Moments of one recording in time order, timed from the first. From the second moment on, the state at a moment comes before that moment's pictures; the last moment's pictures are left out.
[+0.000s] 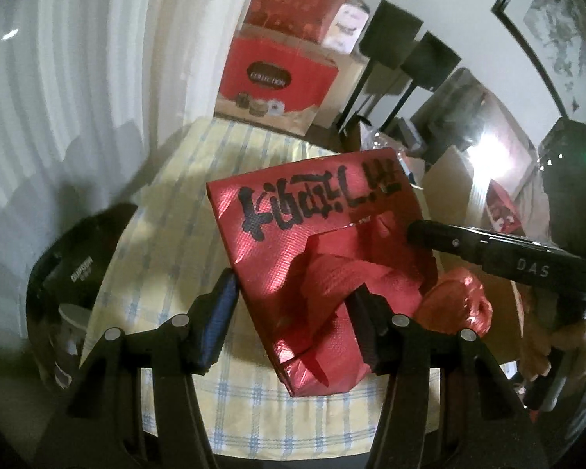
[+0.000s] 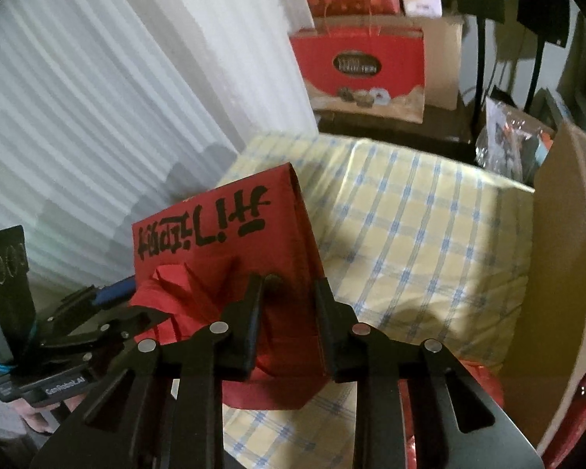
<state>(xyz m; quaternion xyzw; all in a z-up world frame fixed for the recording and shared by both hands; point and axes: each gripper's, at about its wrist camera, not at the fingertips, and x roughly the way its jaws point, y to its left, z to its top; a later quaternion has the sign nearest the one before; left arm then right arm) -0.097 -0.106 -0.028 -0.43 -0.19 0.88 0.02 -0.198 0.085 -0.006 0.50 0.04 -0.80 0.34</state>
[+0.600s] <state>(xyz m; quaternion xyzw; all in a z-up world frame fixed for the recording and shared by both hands) -0.110 -0.072 0.056 -0.38 -0.15 0.91 0.05 -0.193 0.136 0.064 0.44 -0.01 -0.84 0.32</state>
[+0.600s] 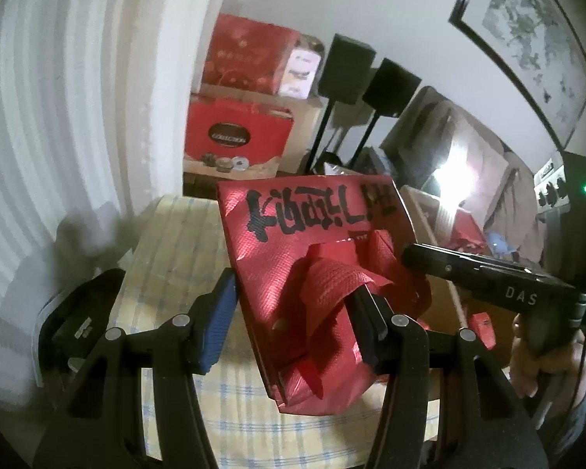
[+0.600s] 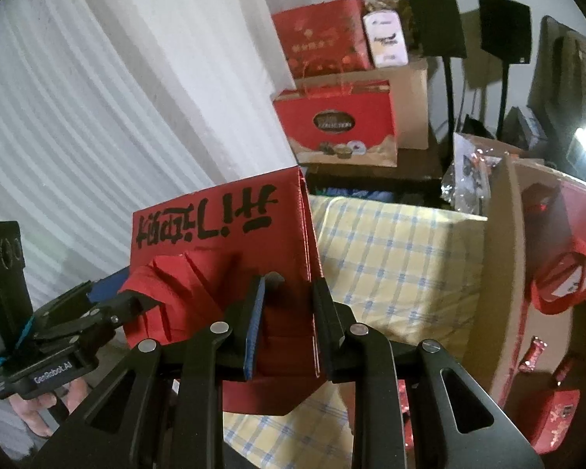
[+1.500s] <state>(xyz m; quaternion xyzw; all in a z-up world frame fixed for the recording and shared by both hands) -0.139 0.052 0.100 -0.37 -0.10 0.91 0.13 -0.178 0.258 0.118 0.41 -0.04 -0.88 0.24</state>
